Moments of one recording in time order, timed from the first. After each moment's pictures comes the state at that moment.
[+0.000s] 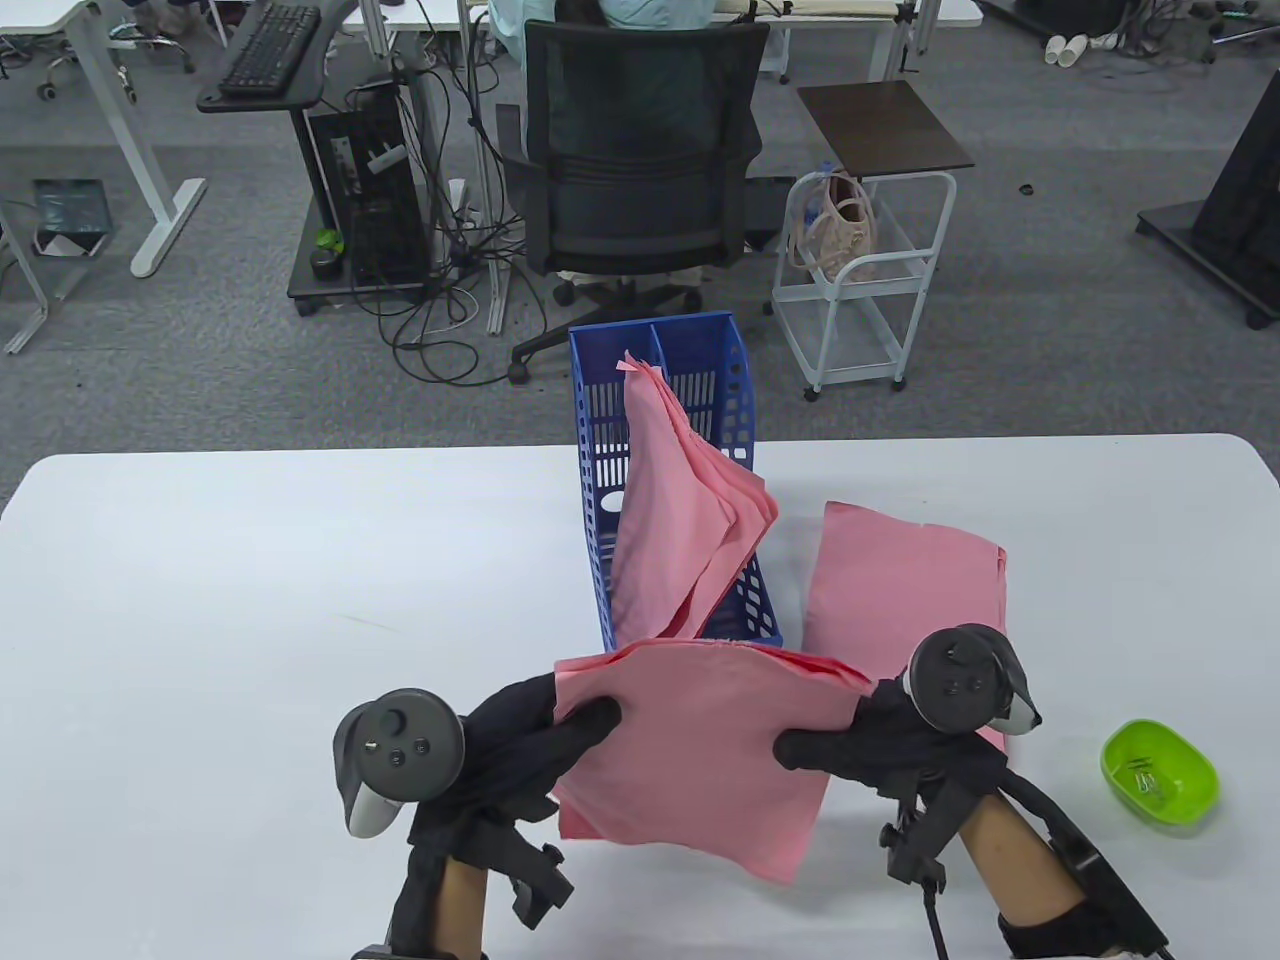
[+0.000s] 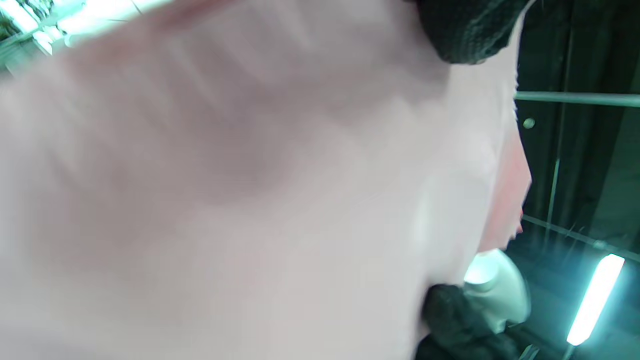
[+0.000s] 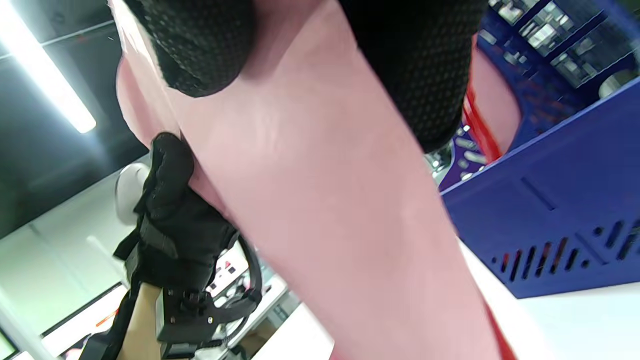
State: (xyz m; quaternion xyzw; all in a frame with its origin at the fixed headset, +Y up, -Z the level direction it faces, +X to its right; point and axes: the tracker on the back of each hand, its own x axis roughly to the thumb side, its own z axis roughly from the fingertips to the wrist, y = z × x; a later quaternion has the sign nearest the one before) left_hand -0.160 -0.600 -0.303 0.09 -0.28 0.43 0.86; right_hand 0.175 -0.621 -0.347 0.42 0.07 0.81 0.40
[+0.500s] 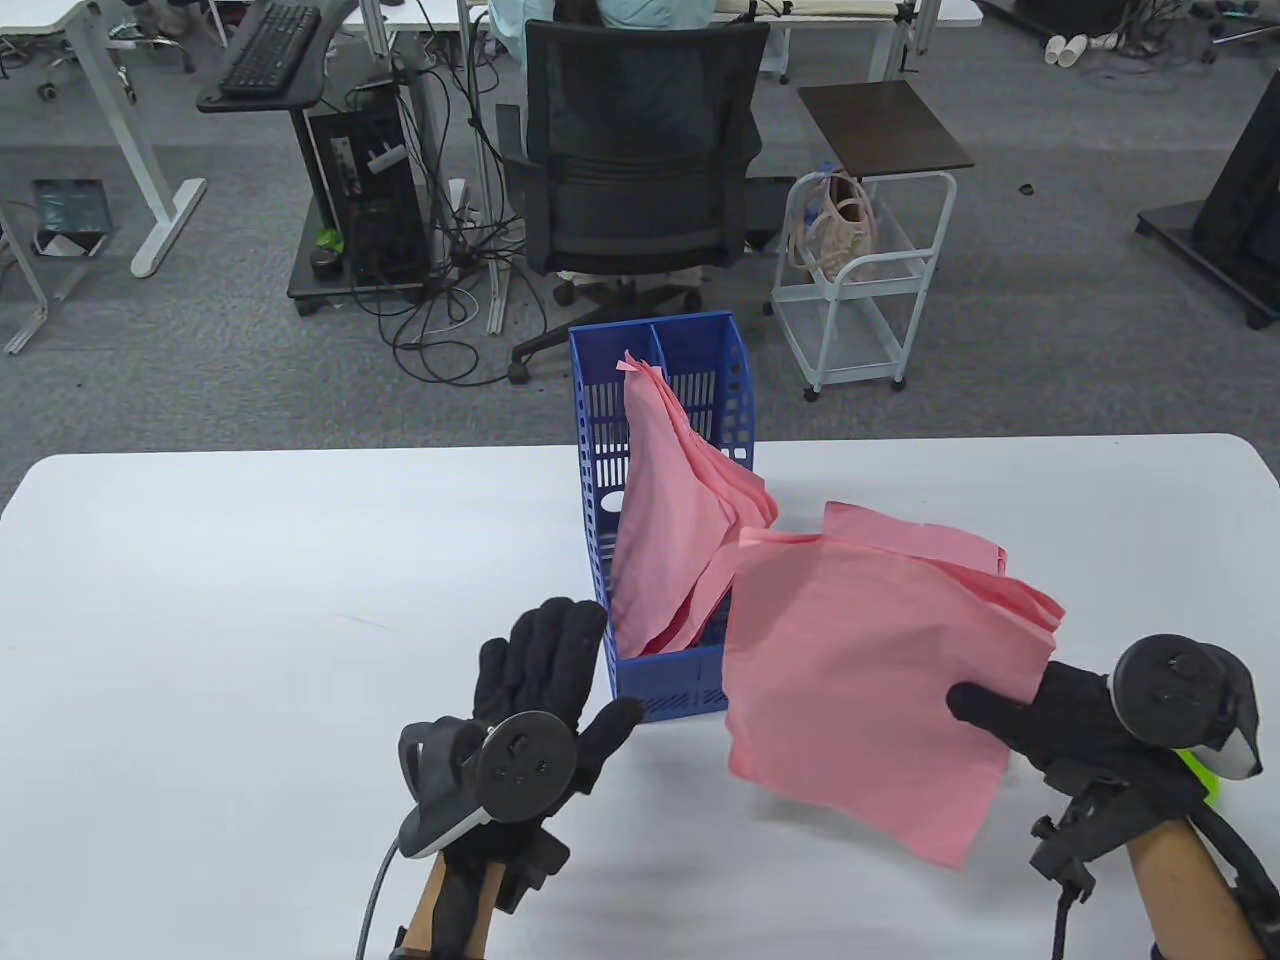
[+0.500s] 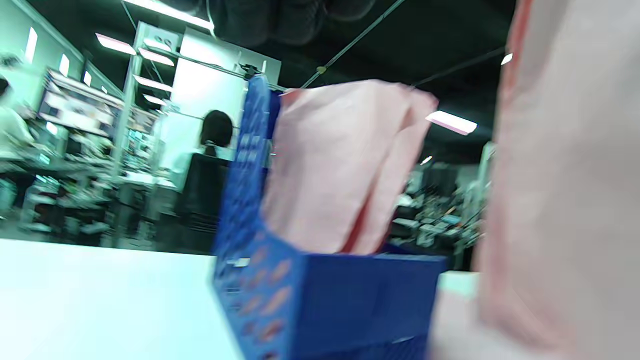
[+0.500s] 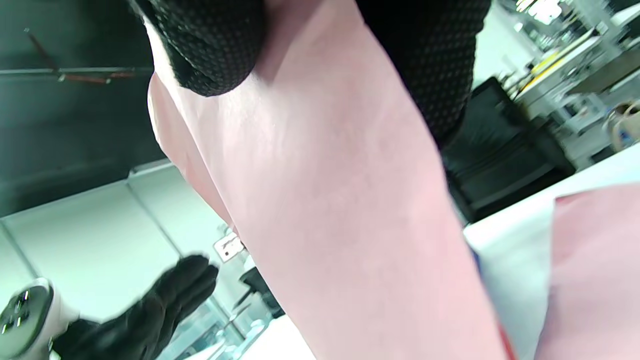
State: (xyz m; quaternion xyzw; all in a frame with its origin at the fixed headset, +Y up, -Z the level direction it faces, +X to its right) left_hand -0.141 -0.611 -0.302 0.11 -0.16 0.09 0.98; right_hand 0.297 -0.578 -0.322 0.25 -0.04 0.89 0.39
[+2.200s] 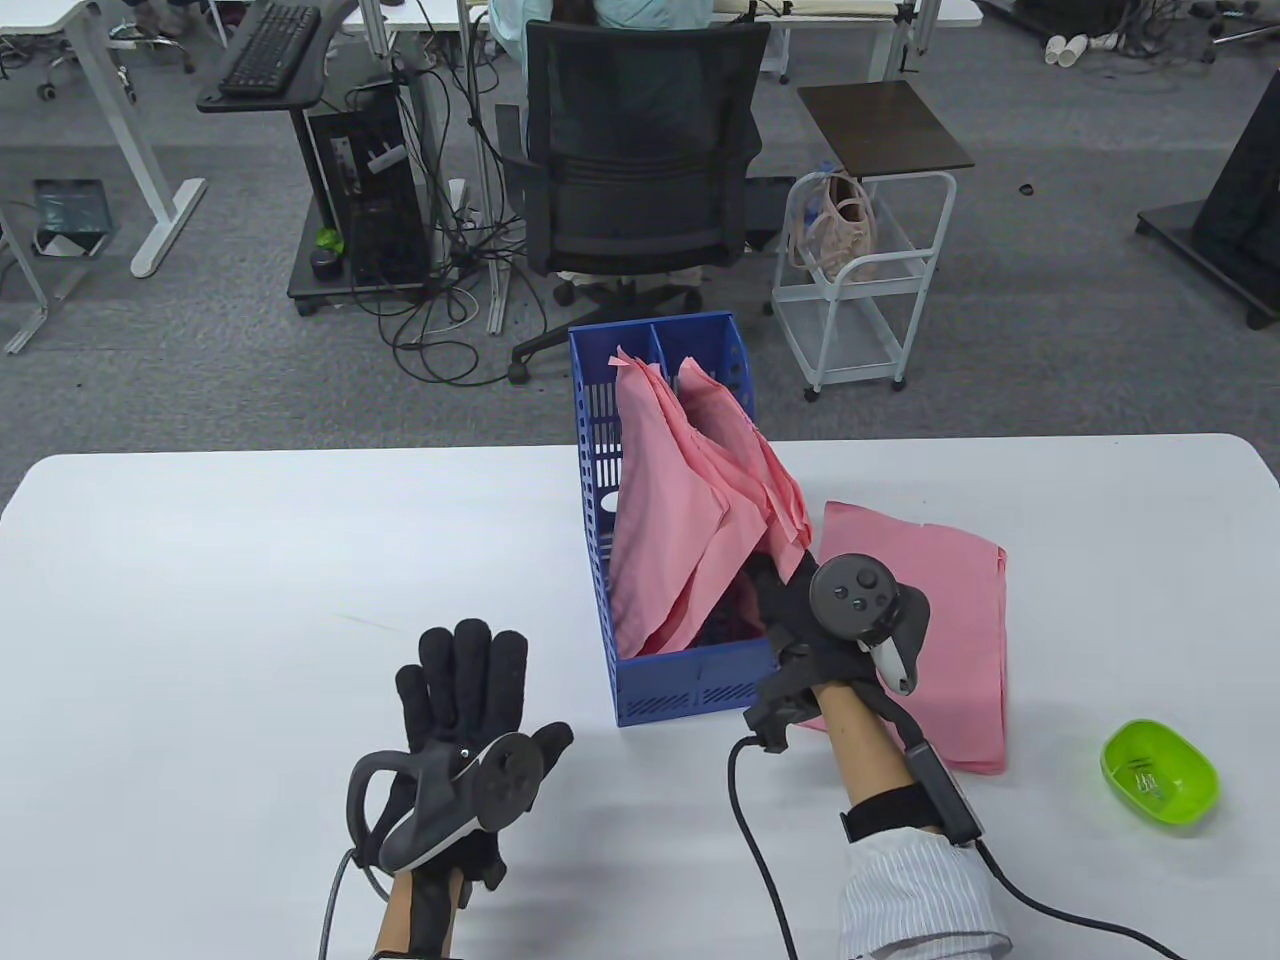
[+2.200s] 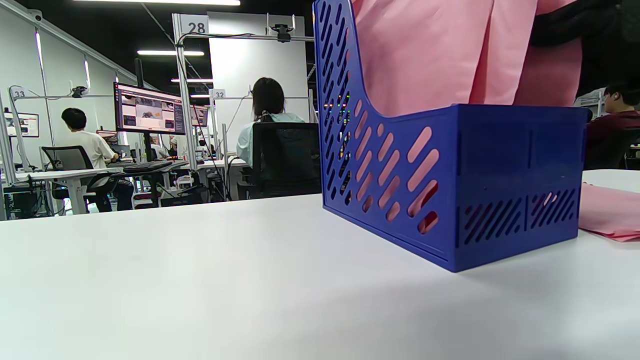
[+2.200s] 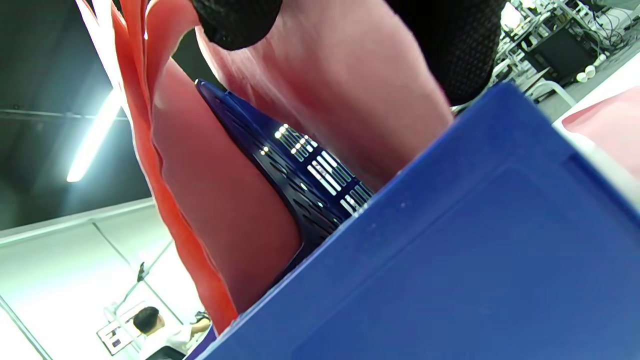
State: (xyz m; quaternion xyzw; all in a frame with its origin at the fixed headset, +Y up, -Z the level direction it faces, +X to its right) left_hand -0.177 -0.678 -0.314 0.06 -0.10 -0.01 0.99; right_hand 0.141 -0.679 -0.453 0.09 -0.09 0.91 0.41
